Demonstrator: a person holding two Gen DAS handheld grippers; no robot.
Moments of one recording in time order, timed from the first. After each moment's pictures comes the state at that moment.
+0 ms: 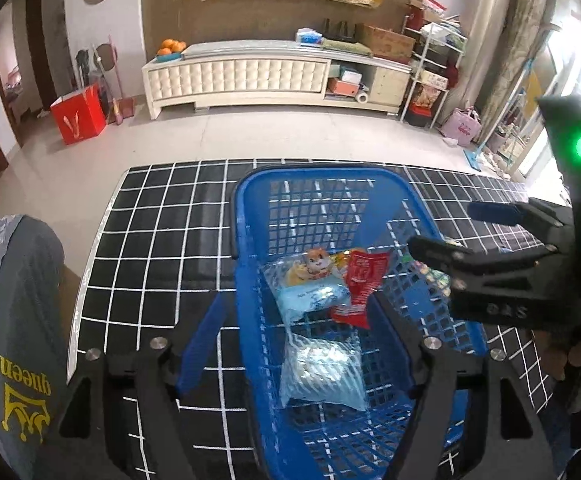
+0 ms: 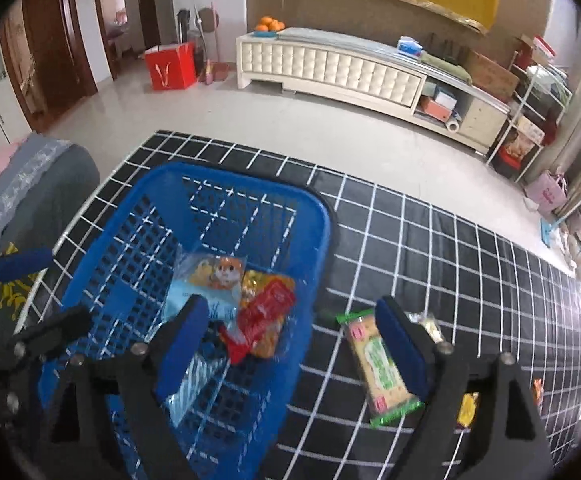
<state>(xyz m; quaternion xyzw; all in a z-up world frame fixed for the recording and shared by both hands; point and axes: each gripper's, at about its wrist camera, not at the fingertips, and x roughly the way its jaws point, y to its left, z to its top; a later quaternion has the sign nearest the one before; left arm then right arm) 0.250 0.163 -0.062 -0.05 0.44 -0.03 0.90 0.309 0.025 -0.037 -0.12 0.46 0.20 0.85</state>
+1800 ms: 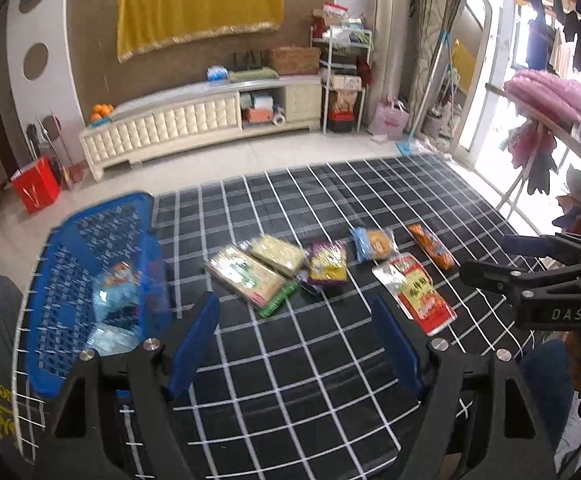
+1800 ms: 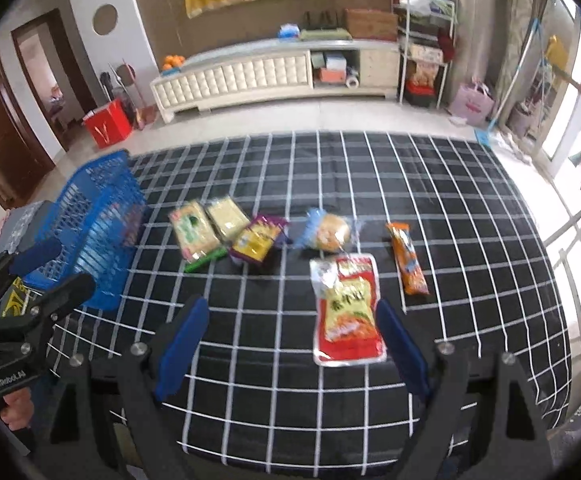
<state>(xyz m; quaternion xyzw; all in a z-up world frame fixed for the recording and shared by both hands) 0.183 -0.101 -0.046 0.02 0.39 -0.11 0.91 0.211 -0.273 -0.031 0.01 0.48 0.11 0.87</state>
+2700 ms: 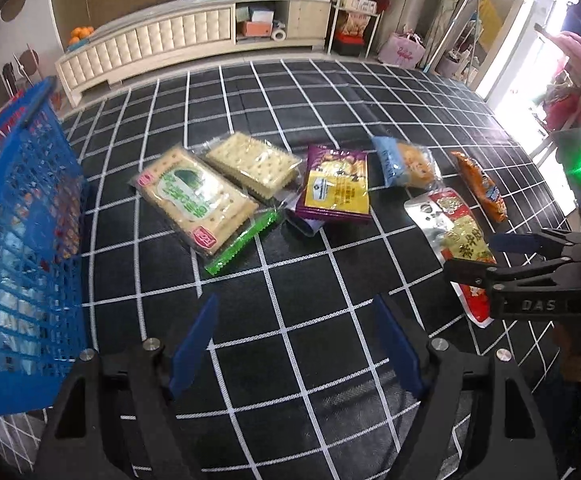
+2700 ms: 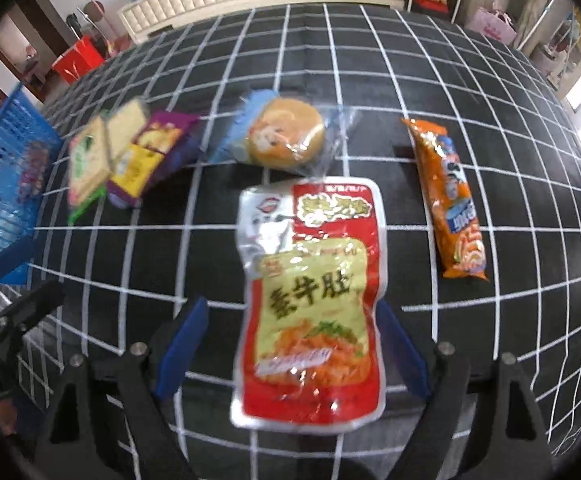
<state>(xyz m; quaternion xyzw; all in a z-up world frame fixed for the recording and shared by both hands) 0.268 -0.126 -0.174 0.00 0.52 -0.11 0.85 0.292 -0.296 -0.171 -0.01 0.61 0.11 0.79</state>
